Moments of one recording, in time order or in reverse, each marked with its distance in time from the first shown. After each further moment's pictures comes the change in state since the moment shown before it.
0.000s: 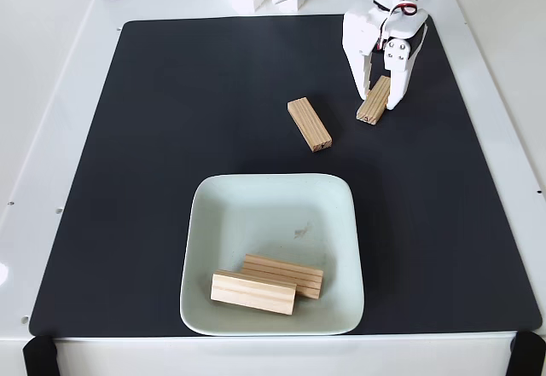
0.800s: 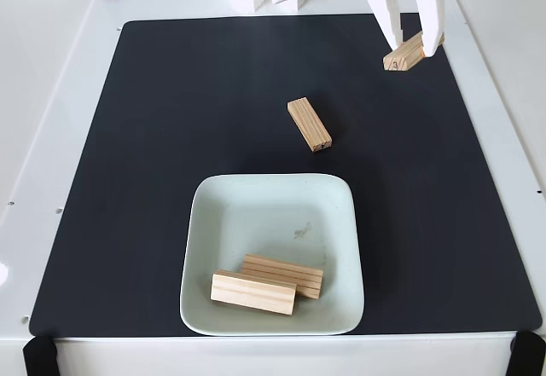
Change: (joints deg) arm 2.5 26.1 -0.3 -0.4 12.0
